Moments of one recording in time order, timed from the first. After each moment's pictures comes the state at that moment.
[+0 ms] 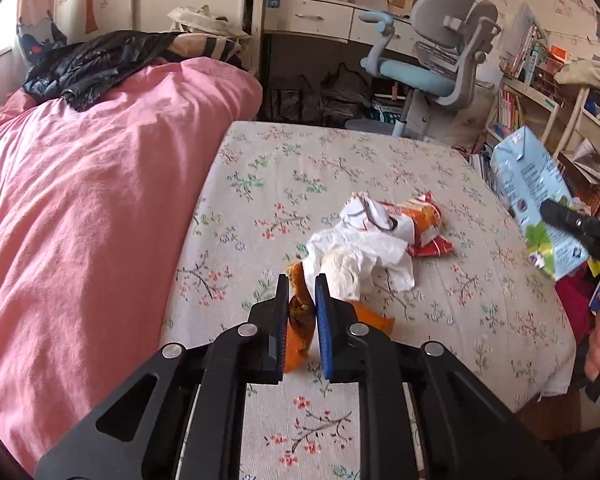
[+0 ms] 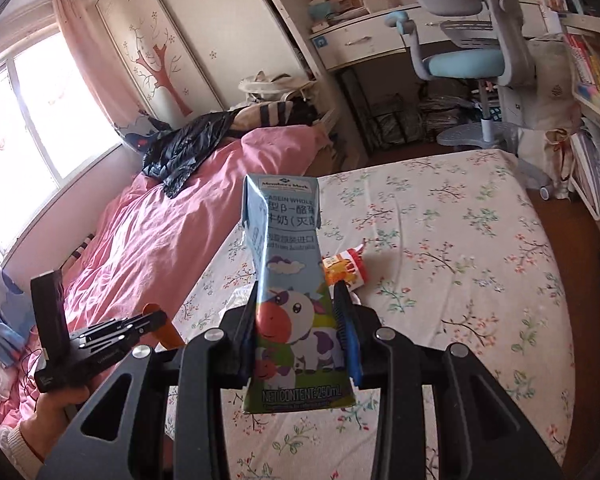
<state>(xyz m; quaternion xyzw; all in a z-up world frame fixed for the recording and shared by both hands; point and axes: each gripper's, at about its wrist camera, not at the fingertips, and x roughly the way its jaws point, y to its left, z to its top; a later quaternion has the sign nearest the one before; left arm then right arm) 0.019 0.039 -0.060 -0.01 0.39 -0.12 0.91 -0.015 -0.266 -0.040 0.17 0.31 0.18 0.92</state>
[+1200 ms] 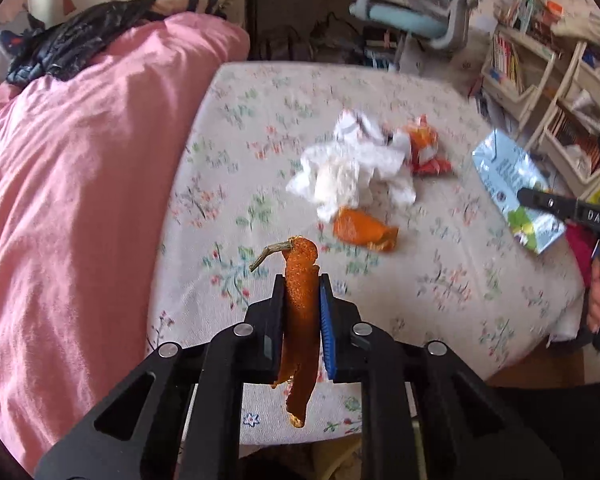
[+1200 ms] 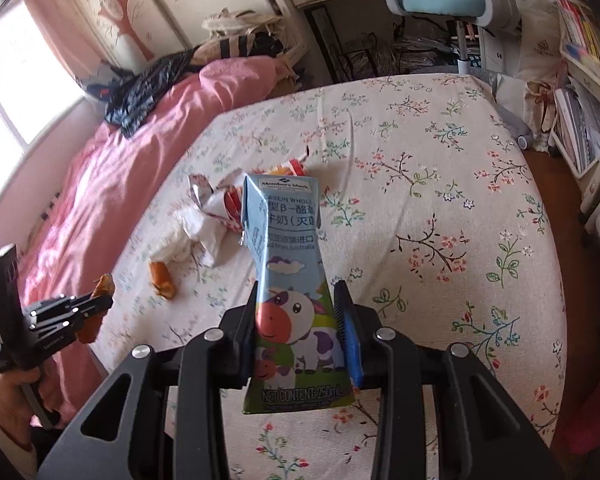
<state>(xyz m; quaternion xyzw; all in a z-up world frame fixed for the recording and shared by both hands) -0.006 0.044 -0.078 0.02 0.46 -0.12 0.88 -0.014 -0.289 -0.093 0.15 0.42 0.15 0.88</state>
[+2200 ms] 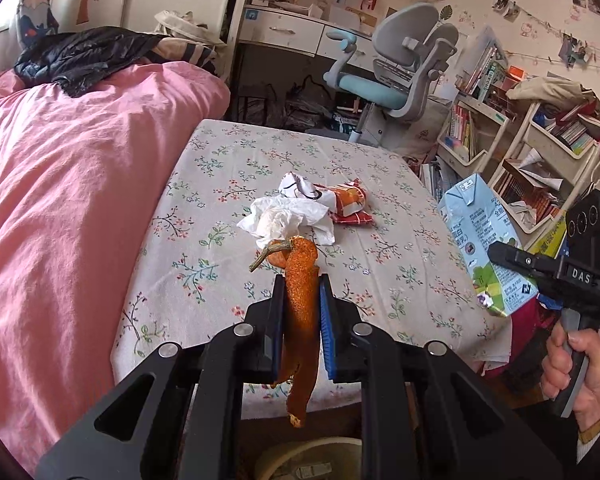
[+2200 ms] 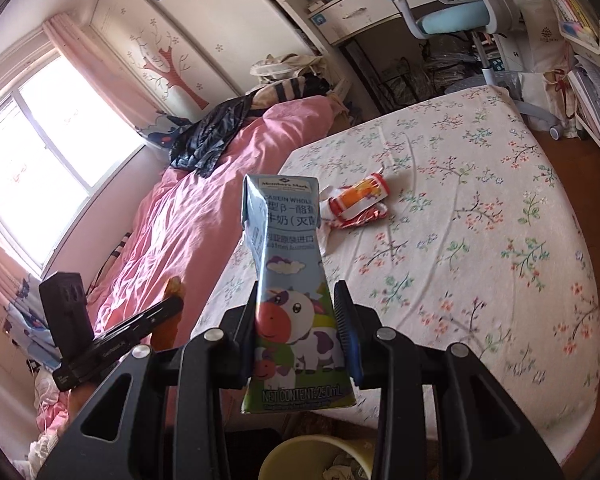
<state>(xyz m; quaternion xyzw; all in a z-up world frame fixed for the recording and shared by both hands) -0.079 0.045 -0.037 -0.06 0.37 -0.17 0.91 -0.097 -0.275 -0.059 0.24 0.34 0.23 0.88</state>
